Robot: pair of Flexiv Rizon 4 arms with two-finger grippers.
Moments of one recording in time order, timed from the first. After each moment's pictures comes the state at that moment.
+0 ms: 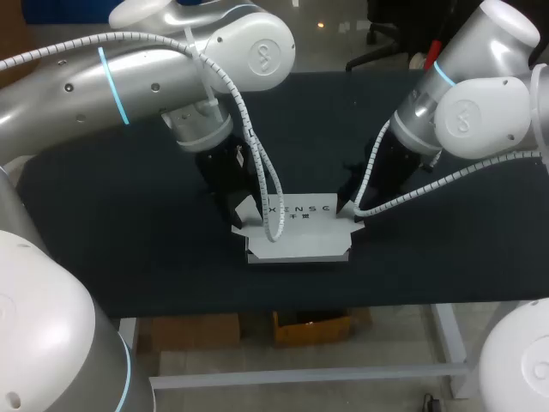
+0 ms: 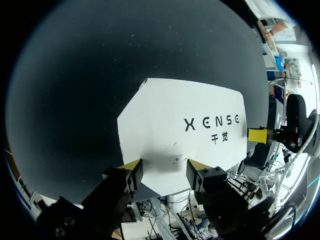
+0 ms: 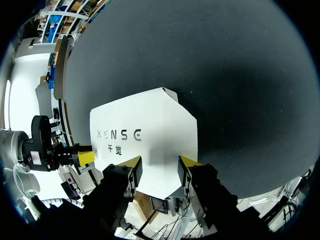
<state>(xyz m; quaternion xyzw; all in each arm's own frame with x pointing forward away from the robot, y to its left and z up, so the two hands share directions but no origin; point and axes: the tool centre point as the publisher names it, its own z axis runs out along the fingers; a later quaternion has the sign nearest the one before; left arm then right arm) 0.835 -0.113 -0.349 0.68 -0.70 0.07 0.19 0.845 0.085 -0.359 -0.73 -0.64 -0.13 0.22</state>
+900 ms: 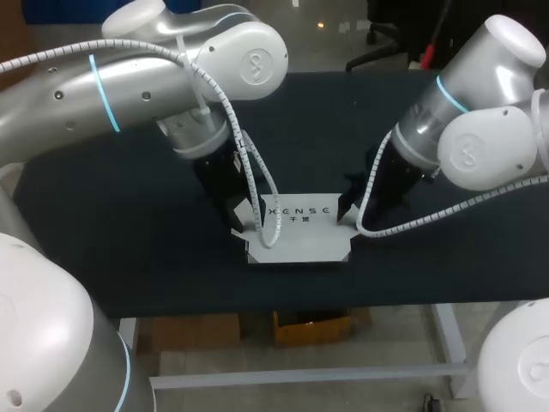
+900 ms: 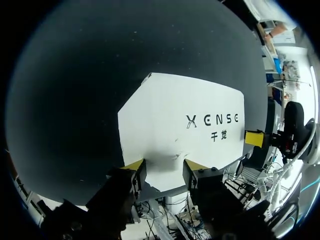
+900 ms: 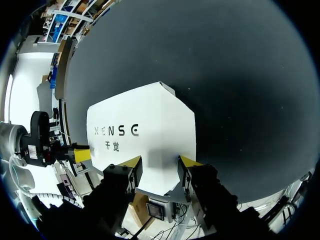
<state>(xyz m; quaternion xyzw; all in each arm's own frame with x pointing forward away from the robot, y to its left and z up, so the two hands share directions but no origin) 0.829 -0.112 -0.354 0.69 -0.70 0.08 0.19 0.835 0.084 -0.369 -0.73 -0.64 -0.15 0.19</state>
